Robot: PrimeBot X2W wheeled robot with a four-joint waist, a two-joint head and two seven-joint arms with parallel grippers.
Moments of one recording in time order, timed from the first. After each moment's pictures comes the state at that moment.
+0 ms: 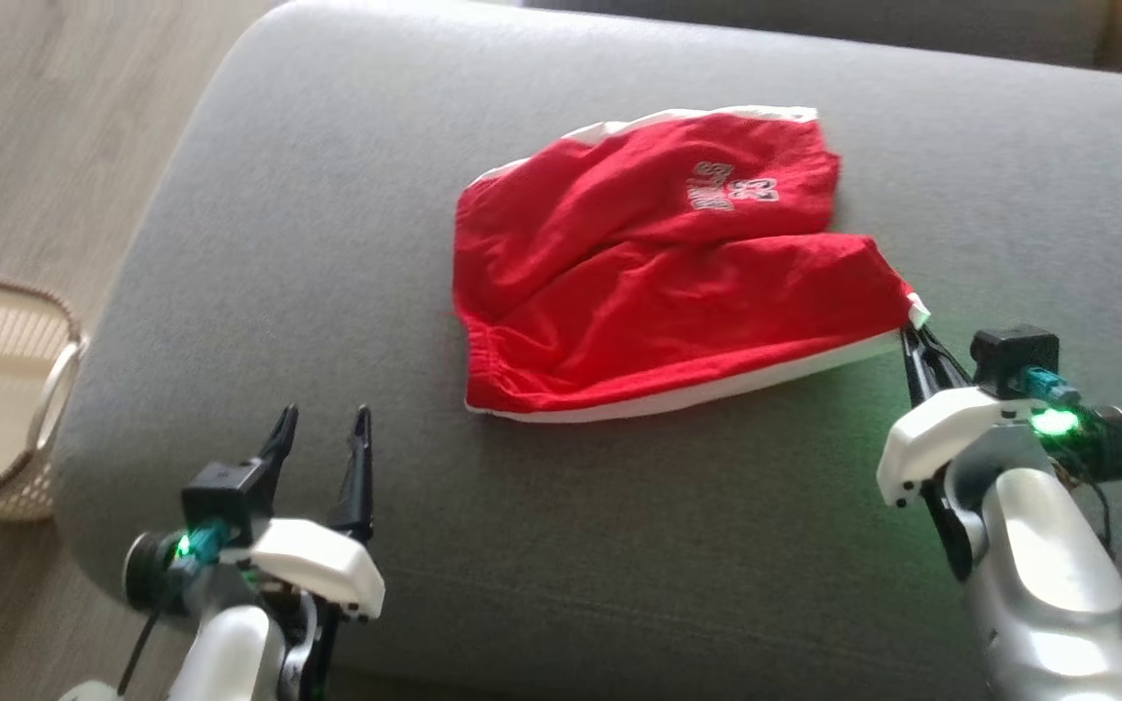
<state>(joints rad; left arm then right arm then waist) -0.16 0.07 -0.23 0.43 -0.20 0.00 -0.25 -0.46 -0.06 -0.10 0.77 -0.04 0.13 -0.17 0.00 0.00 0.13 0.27</state>
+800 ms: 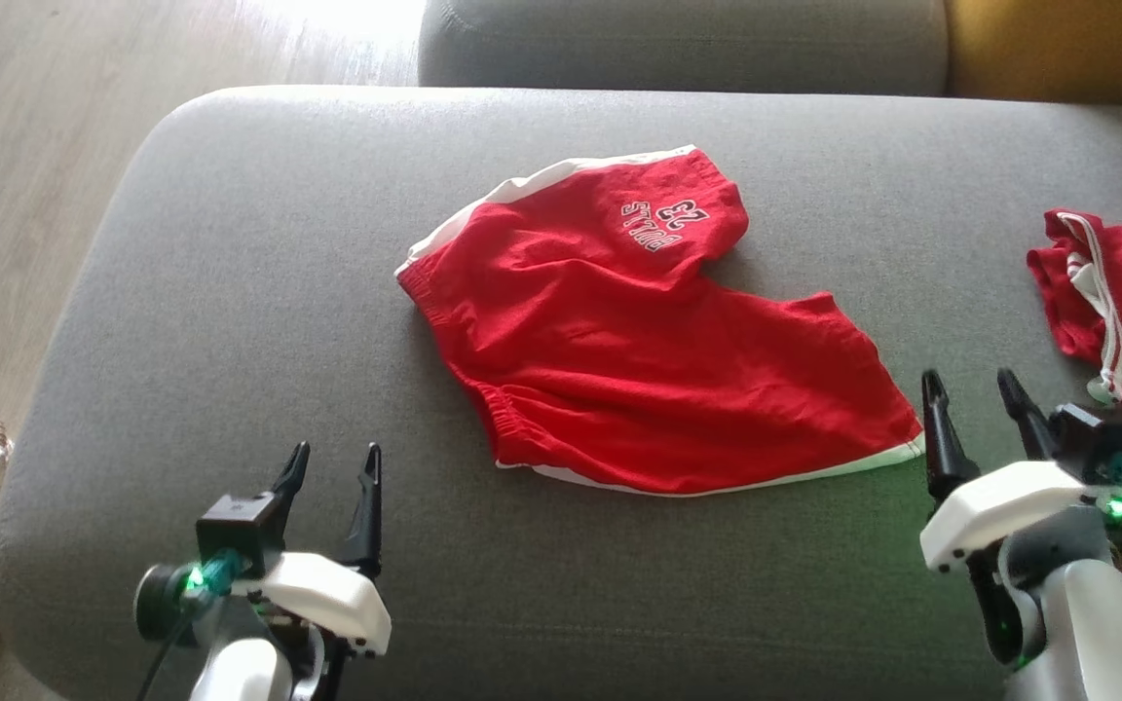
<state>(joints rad) -0.10 0.06 -0.21 0.44 -0.18 -0.03 -0.25 -0.15 -0.05 -0.14 0.32 0.13 0.13 -0.05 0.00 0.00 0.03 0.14</state>
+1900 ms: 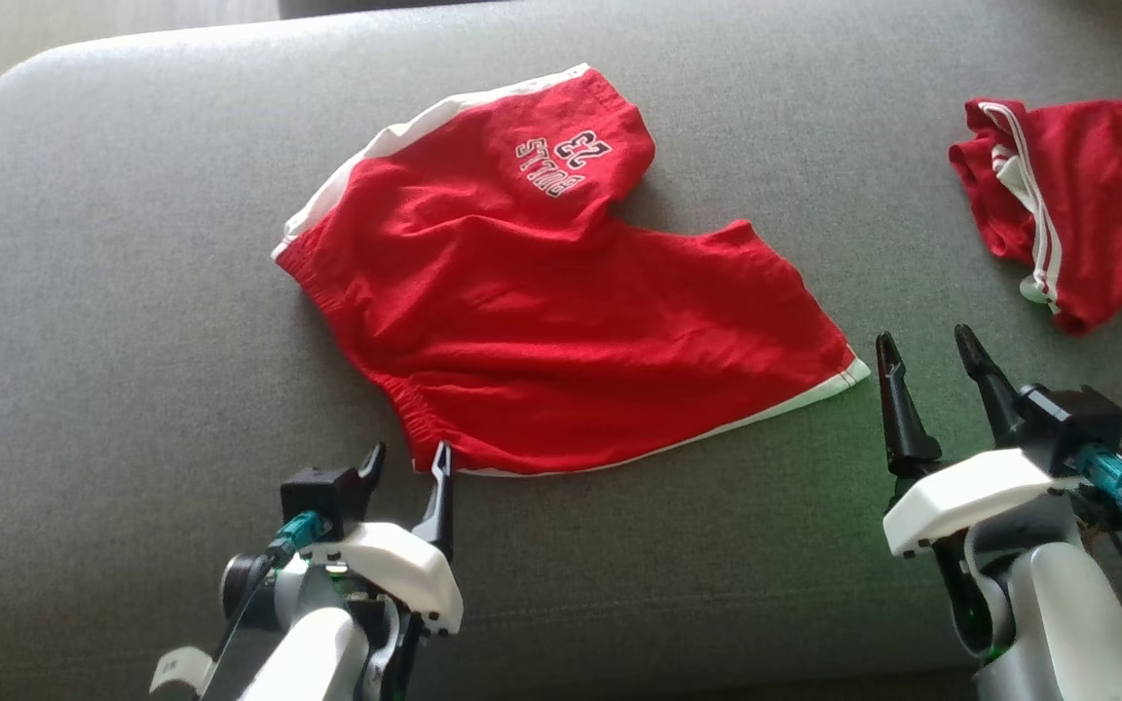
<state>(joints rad) -0.23 0.05 -0.47 0.59 -0.42 0.11 -0.25 -0.16 -0.05 -0.04 0.22 0.13 0.13 -0.12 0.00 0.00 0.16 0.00</state>
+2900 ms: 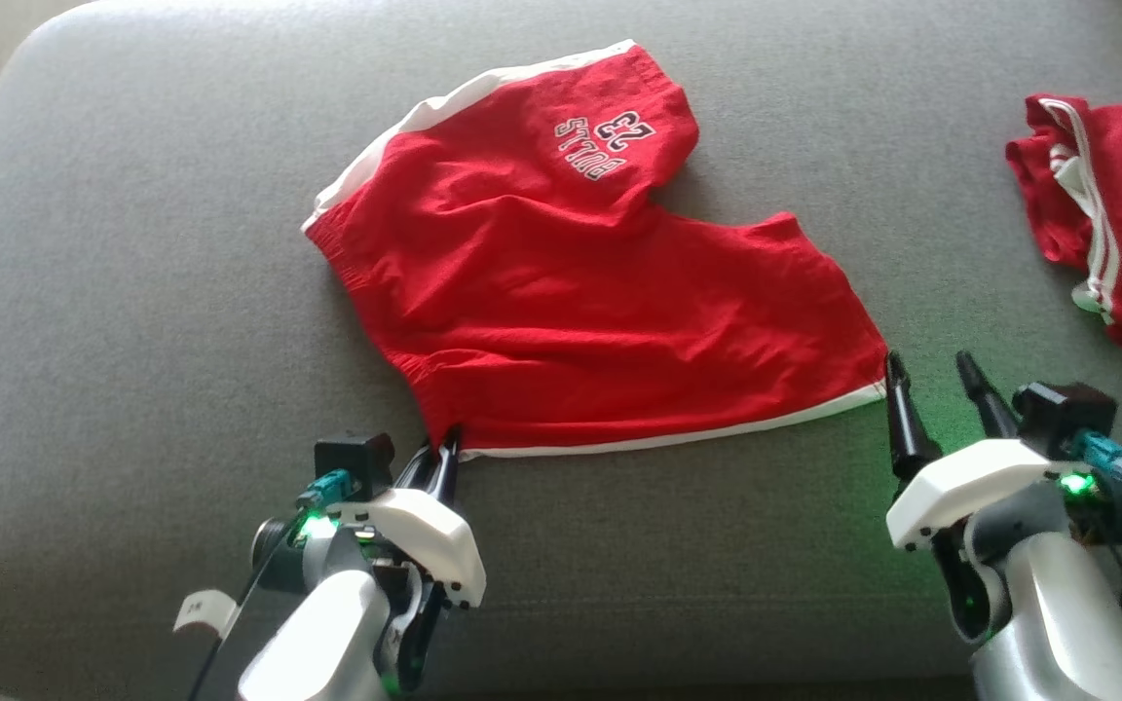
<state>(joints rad) -0.35 0.04 -0.58 0.72 -0.52 0.08 -0.22 -0.24 -0.05 -0.08 0.43 0.17 0.13 -0.11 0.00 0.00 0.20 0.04</state>
